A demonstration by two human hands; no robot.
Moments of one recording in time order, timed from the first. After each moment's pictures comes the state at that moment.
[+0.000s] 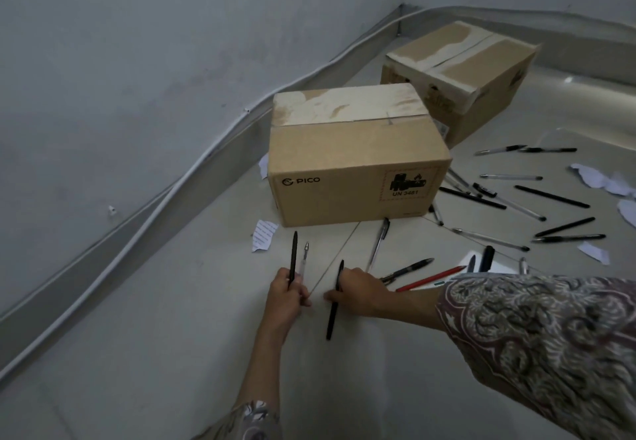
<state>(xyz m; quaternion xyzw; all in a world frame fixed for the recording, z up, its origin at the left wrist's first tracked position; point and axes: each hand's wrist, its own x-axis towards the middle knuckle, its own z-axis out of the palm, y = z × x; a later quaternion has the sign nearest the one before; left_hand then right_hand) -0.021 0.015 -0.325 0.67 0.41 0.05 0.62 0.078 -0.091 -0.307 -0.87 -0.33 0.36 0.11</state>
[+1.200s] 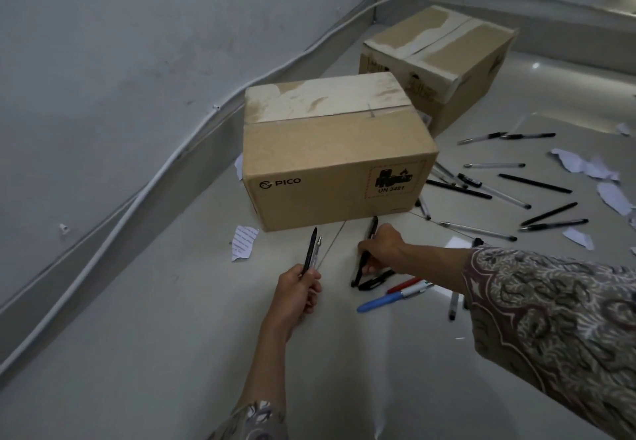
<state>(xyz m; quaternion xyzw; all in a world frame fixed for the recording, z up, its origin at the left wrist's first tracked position) 0.016 0.007 -0.326 0.63 0.37 -0.02 0.68 0.164 -0.107 -0.309 -0.83 0.05 0.39 0.39</state>
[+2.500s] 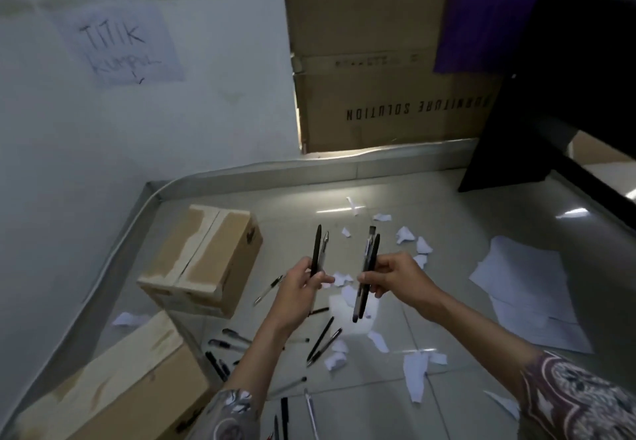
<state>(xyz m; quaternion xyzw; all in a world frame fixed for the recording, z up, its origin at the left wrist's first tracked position) 0.291 -0.296 0.049 0.81 -0.07 -0.14 0.57 0.269 -0.487 0.069 -0.81 0.06 0.10 0.58</state>
